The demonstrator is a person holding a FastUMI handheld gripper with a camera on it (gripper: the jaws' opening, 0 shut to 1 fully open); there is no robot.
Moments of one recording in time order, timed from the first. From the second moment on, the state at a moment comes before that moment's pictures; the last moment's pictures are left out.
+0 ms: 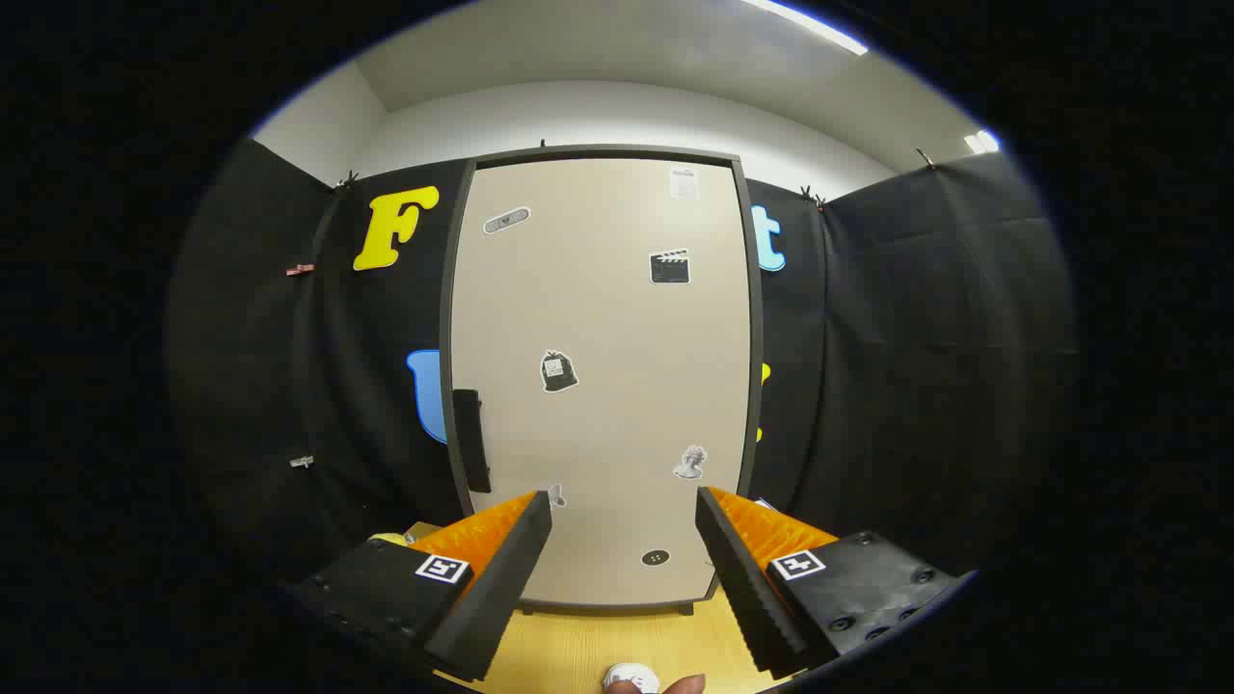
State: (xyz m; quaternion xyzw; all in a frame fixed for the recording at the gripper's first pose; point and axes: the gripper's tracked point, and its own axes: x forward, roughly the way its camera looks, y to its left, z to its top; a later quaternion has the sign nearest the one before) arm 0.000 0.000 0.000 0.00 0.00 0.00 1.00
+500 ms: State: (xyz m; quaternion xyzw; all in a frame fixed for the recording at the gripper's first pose) arm -0.004 0.004 0.000 0.00 0.00 0.00 1.00
